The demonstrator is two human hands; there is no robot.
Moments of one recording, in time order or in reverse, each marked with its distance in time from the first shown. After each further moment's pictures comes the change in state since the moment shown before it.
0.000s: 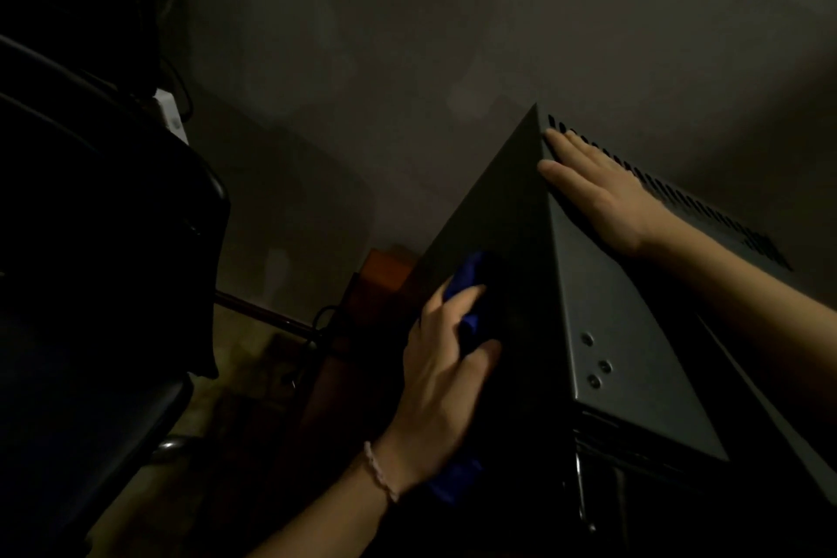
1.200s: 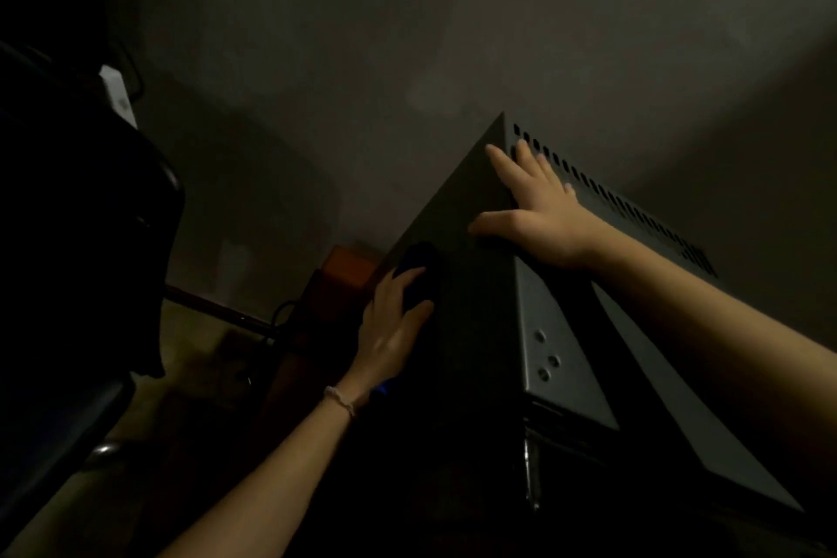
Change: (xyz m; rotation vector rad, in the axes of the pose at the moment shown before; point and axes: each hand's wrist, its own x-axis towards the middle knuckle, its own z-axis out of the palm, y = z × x) left_hand 0.064 -0.056 -0.001 0.078 0.012 -0.178; right_hand -0.023 -0.061 -0.004 -0.080 -0.171 0.098
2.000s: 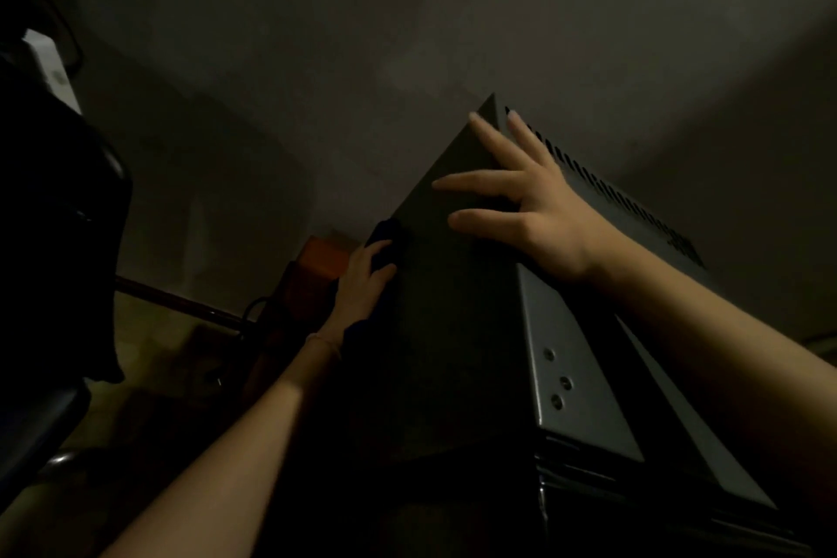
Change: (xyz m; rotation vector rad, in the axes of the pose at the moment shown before) left_hand 0.097 -0.065 0.000 0.030 -0.014 -0.140; right_hand -0.005 0.003 0.004 0.034 0.054 -0.234
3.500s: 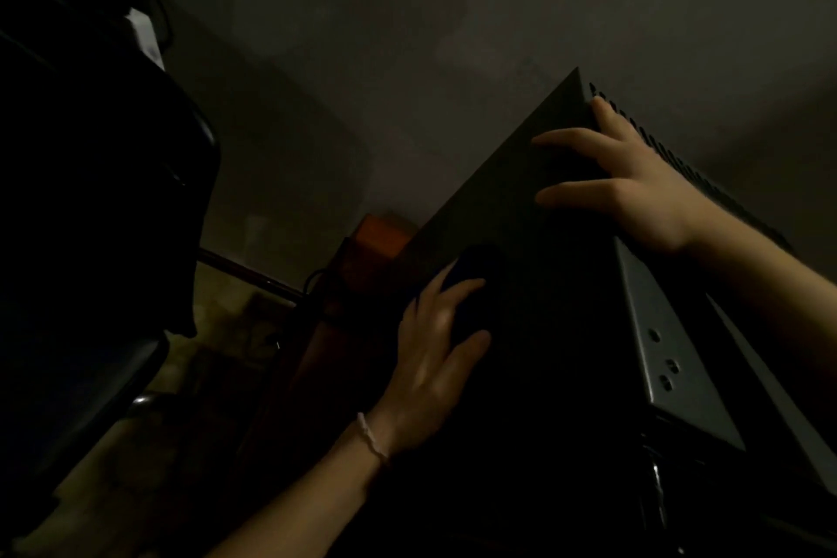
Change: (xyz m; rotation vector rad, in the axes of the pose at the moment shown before) left_hand -0.161 0.042 -0.014 -0.059 -0.063 0.337; right_hand 0.005 -0.009 0.001 0.050 -0.024 0.204
